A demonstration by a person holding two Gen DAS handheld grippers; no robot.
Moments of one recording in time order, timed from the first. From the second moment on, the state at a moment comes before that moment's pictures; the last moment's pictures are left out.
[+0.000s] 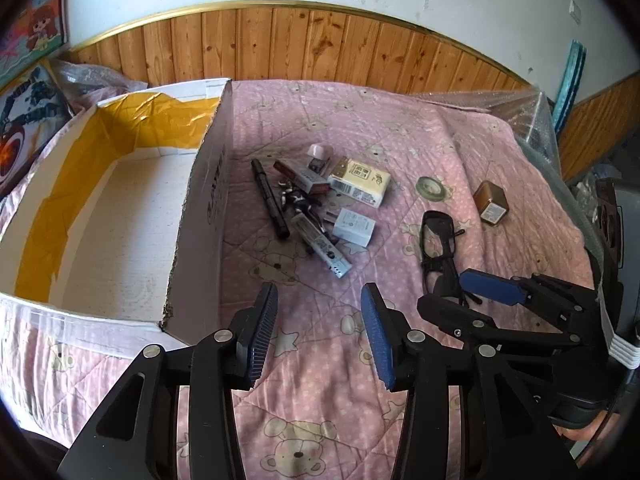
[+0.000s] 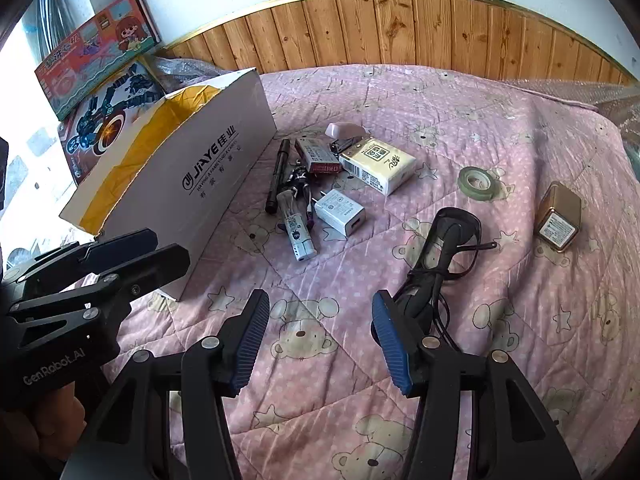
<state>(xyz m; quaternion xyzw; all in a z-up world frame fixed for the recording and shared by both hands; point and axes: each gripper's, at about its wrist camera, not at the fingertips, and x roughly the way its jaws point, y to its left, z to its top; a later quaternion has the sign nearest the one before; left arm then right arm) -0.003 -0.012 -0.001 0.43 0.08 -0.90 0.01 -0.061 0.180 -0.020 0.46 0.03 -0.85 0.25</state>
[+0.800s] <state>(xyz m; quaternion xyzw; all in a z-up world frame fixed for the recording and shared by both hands) -0.066 -0.008 -0.030 0.49 0.15 -0.86 0.00 -0.112 0.226 -0.056 0.51 -0.08 -0.83 0.19</state>
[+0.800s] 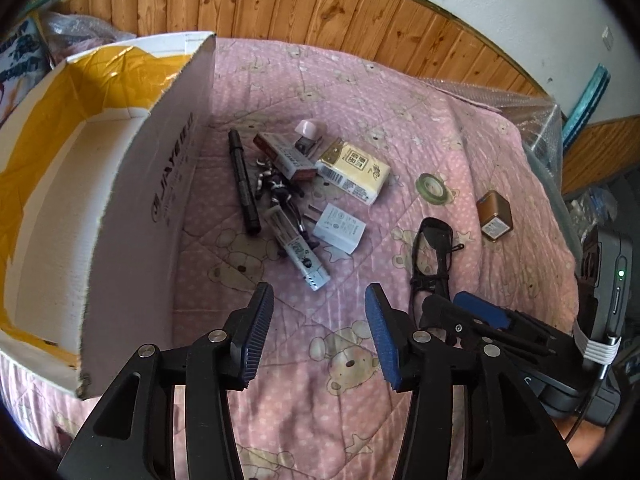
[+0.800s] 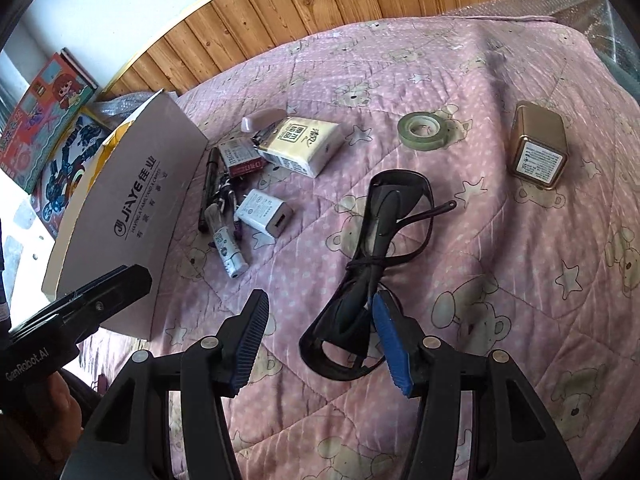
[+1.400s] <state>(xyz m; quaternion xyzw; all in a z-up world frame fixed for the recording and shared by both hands) -0.111 -0.023 -0.097 0.46 0.23 -0.86 0.04 -0.143 0.214 -0.088 0.51 -0.03 -0.84 0.16</state>
